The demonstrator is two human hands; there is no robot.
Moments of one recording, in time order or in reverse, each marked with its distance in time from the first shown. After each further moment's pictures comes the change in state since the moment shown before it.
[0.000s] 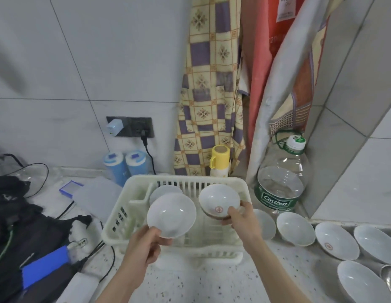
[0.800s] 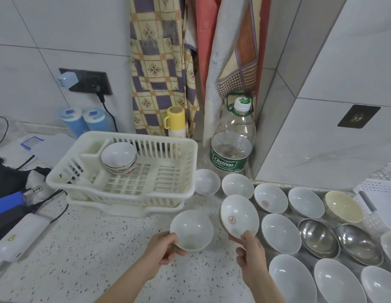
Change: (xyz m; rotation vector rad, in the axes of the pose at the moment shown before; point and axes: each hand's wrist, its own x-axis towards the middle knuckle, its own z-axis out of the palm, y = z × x) left_hand -0.065 -0.158 0.164 0.107 -0.203 -0.376; right_hand -0.087 0.138 -0.189 0.508 0.147 0.509
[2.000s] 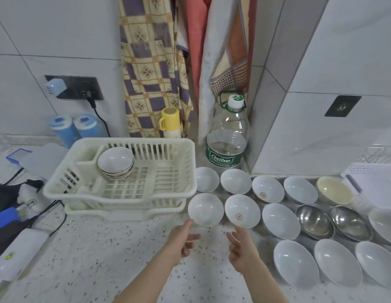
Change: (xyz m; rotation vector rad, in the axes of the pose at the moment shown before) left_hand 0.009 0.025 0.033 0.005 0.072 -0.158; right_hand 0.008 0.030 0.025 0.184 0.037 0.233
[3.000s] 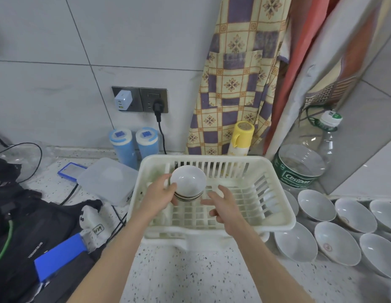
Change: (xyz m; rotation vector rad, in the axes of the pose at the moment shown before) left_hand 0.051 0.188 -0.292 0.565 0.216 0.605; right_hand -0.024 0.055 0.335 -0.669 -0.241 -0.417
